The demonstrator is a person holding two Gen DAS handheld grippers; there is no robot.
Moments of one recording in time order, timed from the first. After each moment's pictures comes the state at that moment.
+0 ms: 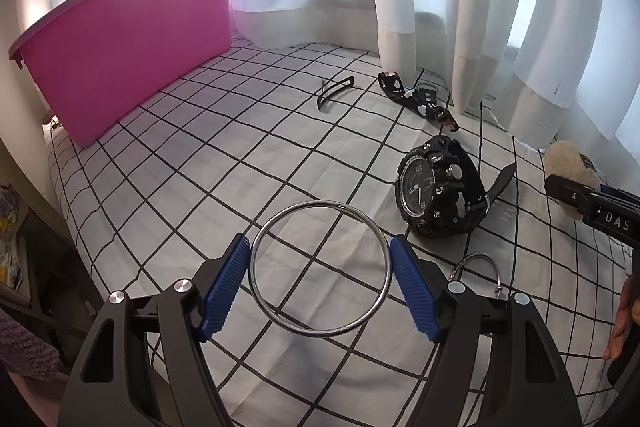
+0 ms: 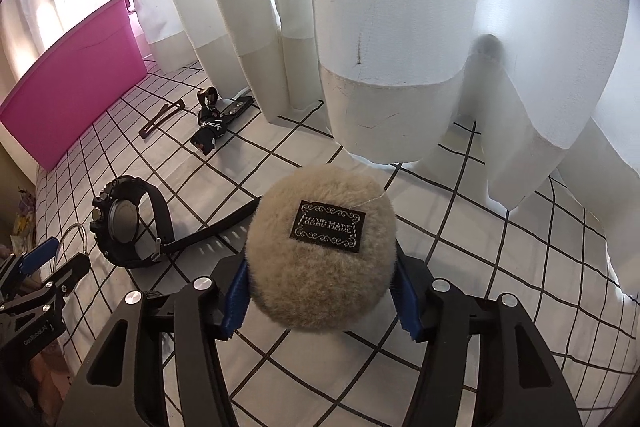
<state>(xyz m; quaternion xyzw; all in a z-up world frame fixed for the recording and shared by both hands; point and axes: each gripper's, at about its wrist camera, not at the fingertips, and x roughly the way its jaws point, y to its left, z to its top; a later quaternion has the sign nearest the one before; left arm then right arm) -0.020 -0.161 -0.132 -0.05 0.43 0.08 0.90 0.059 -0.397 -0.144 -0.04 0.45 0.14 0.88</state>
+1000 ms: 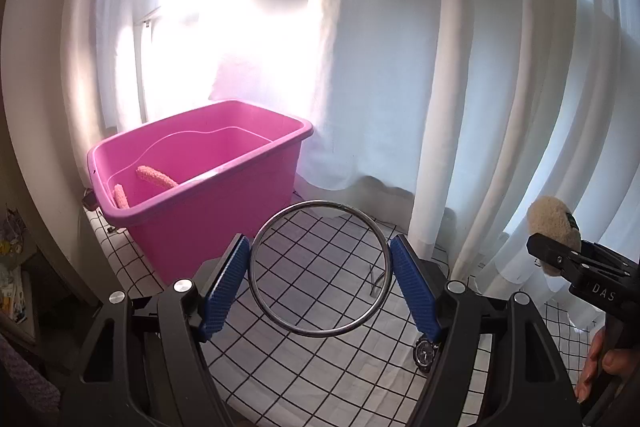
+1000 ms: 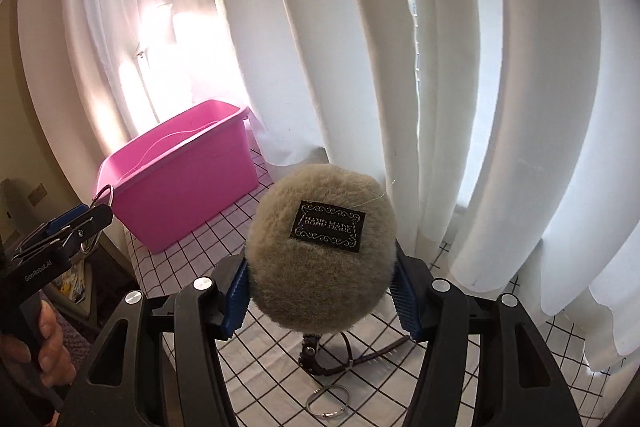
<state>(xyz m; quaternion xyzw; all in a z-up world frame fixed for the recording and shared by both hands) -0.023 -0.033 0.059 -0.09 0.28 0.08 0.95 0.045 -0.265 0.042 -0.02 0.32 0.24 0.91</state>
